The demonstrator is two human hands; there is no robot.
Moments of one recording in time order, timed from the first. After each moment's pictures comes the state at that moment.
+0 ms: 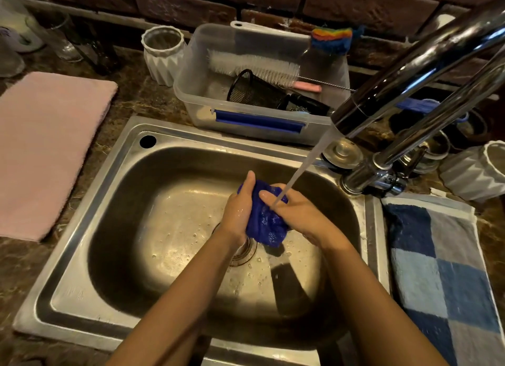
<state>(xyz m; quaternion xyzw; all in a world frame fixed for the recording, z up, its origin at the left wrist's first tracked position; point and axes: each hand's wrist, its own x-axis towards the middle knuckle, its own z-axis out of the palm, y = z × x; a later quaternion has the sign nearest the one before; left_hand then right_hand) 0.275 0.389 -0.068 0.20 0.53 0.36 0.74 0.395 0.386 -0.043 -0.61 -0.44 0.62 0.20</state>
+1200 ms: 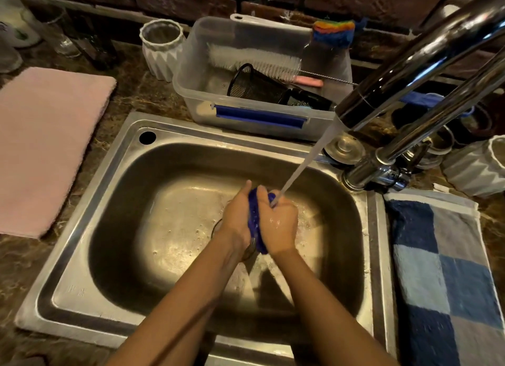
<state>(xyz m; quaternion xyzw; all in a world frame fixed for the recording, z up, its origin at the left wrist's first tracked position) 0.279 0.384 -0.083 0.07 0.53 0.36 0.76 0.341 0.362 -0.074 -0.75 -0.39 0.38 0.36</state>
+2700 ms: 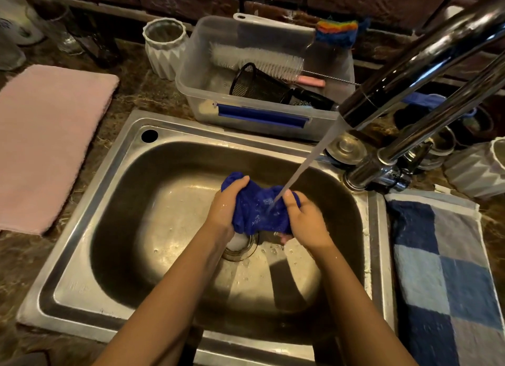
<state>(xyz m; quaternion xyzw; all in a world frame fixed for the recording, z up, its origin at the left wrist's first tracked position) 0.255 0.391 -0.079 0.11 0.54 0.39 0.74 0.397 0.359 -0.062 -0.68 -0.43 0.50 0.31</state>
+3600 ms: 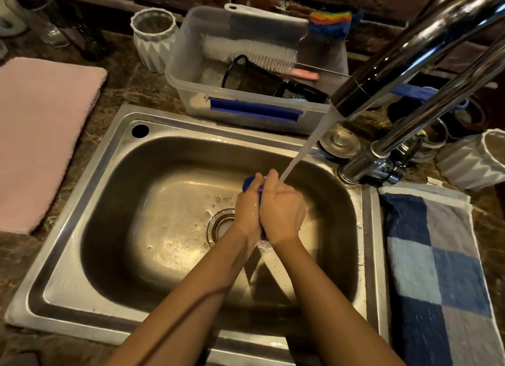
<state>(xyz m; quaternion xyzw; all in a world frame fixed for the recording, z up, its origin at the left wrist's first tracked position) 0.302 0.379 -0.082 0.13 0.53 0.39 0.74 0.348 0.365 -0.047 -0.79 -0.41 0.30 0.34</state>
